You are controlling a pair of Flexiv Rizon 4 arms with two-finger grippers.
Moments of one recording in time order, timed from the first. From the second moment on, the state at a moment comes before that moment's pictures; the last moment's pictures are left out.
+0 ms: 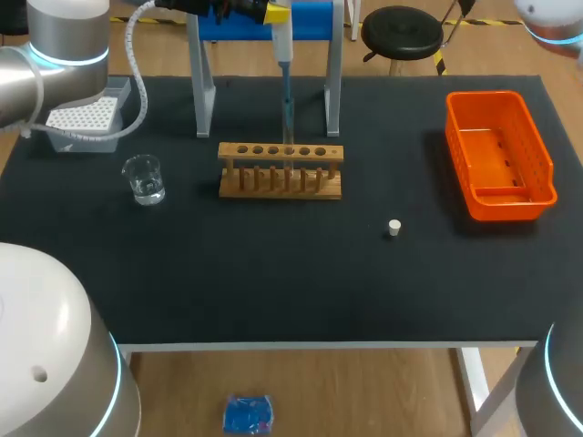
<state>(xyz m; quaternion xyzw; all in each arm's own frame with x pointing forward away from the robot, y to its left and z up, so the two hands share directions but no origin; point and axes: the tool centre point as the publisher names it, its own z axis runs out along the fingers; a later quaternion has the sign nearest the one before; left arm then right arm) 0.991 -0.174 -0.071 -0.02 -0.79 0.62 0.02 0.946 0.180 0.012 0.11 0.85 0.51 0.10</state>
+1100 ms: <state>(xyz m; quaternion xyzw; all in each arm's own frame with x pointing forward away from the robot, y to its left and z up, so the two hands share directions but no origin) 0.991 -0.174 -0.071 -0.02 -0.79 0.62 0.02 0.936 0.144 -0.211 0.11 0.84 0.52 0.06</state>
